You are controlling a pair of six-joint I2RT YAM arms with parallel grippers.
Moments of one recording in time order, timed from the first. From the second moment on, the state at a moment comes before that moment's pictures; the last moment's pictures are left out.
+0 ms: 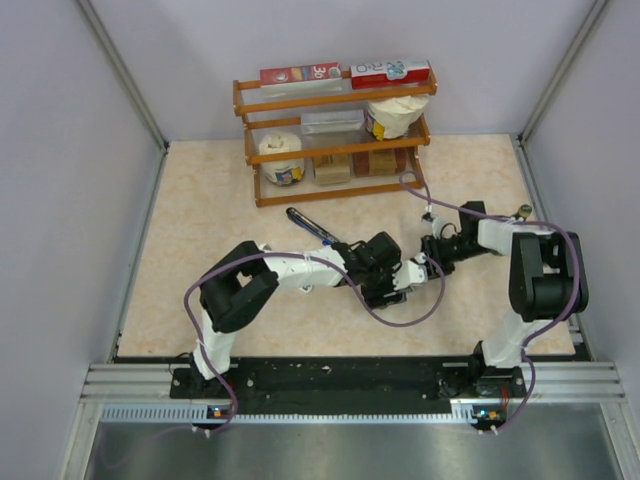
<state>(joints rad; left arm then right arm) -1.03 1.99 1.32 -0.32 0.24 0.42 0.01 1.72 0.89 -0.64 -0.83 -0.27</state>
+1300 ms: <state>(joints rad) -0.30 0.82 0.97 -0.77 0.40 0.48 0.29 1.35 0.87 -0.64 -0.65 -1.26</state>
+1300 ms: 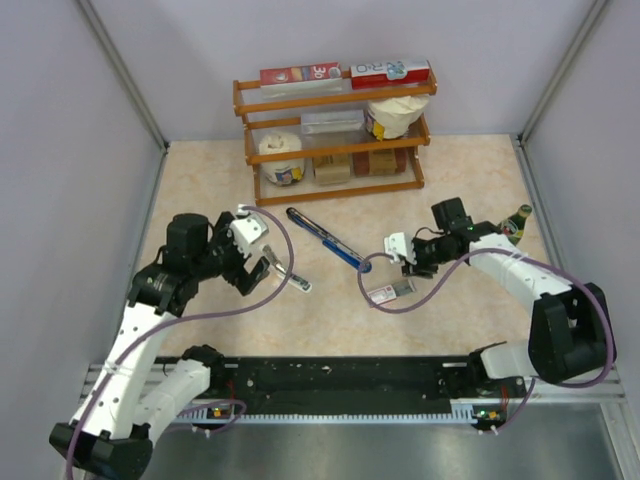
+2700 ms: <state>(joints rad) -0.07 0.68 0.74 -0.74 0.55 0.47 0.40 1.45 0.76 -0.62 -0.53 -1.42</state>
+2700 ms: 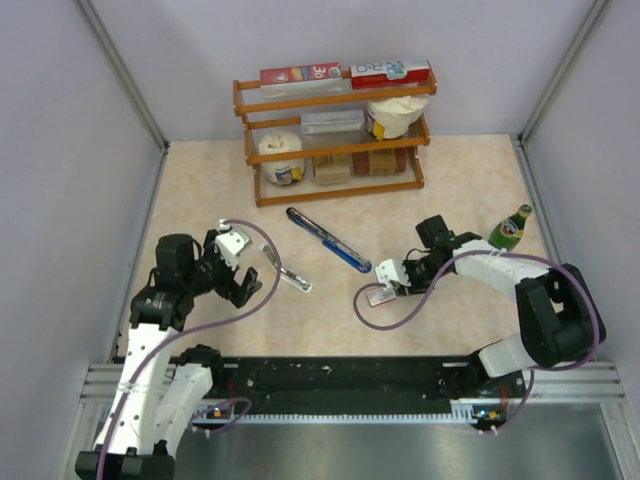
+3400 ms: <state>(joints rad) -0.05 0.67 0.74 -0.73 0.57 0.47 0.40 1.44 0.76 -0.61 -0.55 -1.38</state>
